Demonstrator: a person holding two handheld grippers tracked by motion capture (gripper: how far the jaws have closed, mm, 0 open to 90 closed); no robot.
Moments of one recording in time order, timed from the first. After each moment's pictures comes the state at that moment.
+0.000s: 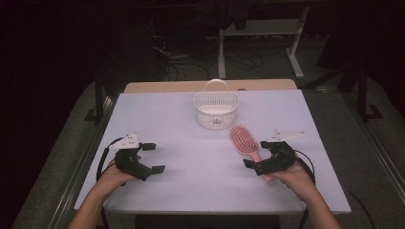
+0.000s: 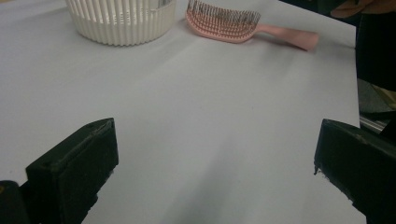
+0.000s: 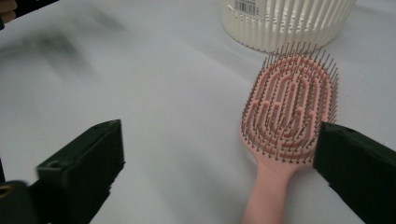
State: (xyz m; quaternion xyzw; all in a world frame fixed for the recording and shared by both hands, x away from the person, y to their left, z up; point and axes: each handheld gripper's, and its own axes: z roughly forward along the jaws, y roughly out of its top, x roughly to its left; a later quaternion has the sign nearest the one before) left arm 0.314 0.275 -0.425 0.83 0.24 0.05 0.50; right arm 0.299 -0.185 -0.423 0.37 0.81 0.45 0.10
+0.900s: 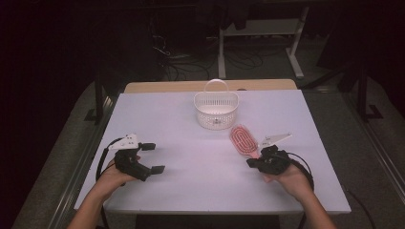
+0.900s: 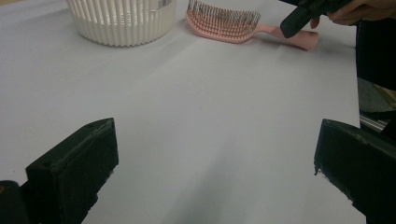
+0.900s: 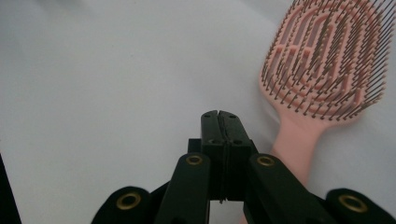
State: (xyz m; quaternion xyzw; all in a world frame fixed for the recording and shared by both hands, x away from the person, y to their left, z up) left arm 0.313 0.276 -0.425 0.83 0.24 0.05 0.50; right arm 0.299 -0.176 -0.438 0.36 0.86 0.36 0.07
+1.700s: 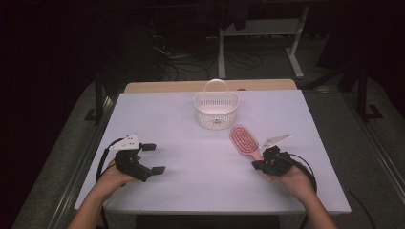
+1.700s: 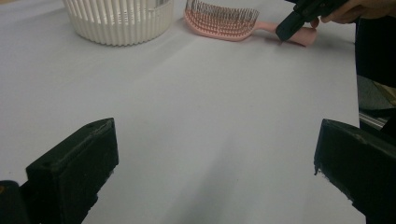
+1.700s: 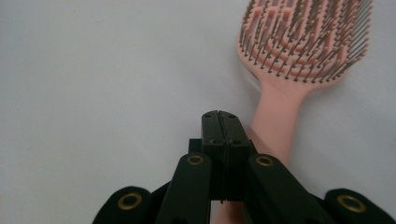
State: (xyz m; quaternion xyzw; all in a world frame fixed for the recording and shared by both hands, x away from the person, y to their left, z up) left arm 0.312 0.274 -0.425 0.83 0.23 0.05 0.50; right arm 0.301 -0.184 -0.446 0.38 0.87 0.32 0.08
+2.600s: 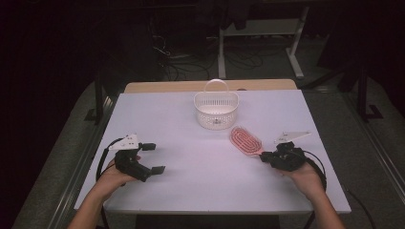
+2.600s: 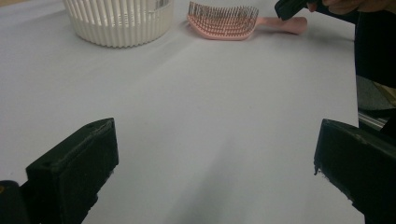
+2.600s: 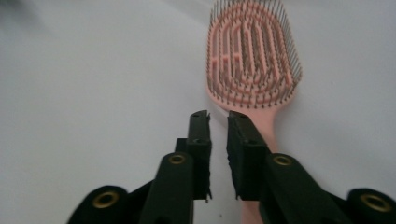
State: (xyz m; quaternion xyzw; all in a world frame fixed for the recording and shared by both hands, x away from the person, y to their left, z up) left arm 0.311 0.275 -0.423 0.83 0.23 0.06 0.50; right arm 0.300 -0.215 -0.432 0.40 0.83 0.38 0.10
